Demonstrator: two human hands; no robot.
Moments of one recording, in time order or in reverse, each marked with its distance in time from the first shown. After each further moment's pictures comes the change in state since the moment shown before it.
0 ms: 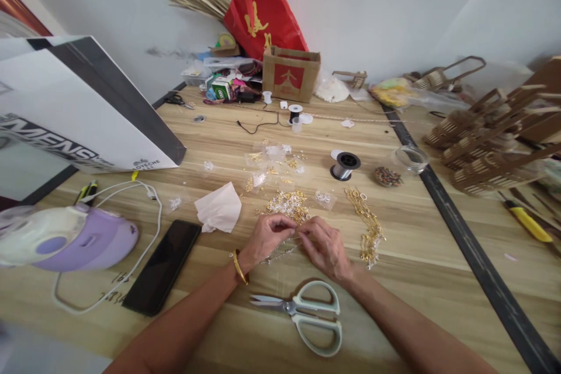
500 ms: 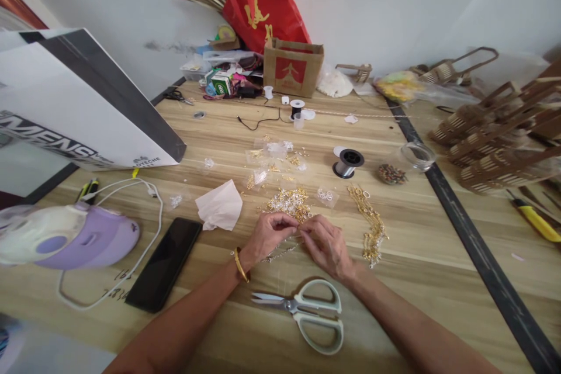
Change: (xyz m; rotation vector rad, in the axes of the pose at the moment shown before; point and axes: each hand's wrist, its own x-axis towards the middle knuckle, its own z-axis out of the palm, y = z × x) left_hand 0.000 0.001 -0.001 0.033 -0.010 -0.031; right_hand 0.000 0.002 0.001 0.023 -0.003 0.000
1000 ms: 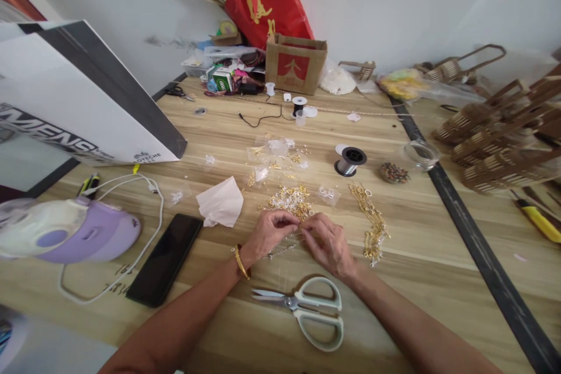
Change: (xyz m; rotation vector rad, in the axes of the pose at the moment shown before) left_hand -0.001 0.002 0.002 -0.027 0.002 -0.033; right_hand 0.000 0.000 0.000 0.014 -0.002 0.004
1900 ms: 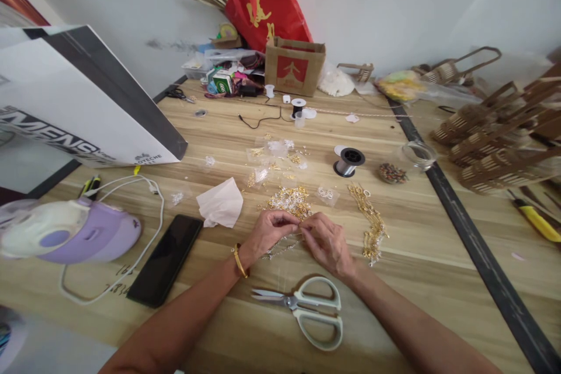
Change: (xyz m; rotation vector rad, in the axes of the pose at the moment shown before) left_hand 0.001 0.004 -0.002 -0.064 -0.027 -0.034; right_hand 0.000 0.000 0.000 -0.006 0.013 0.010
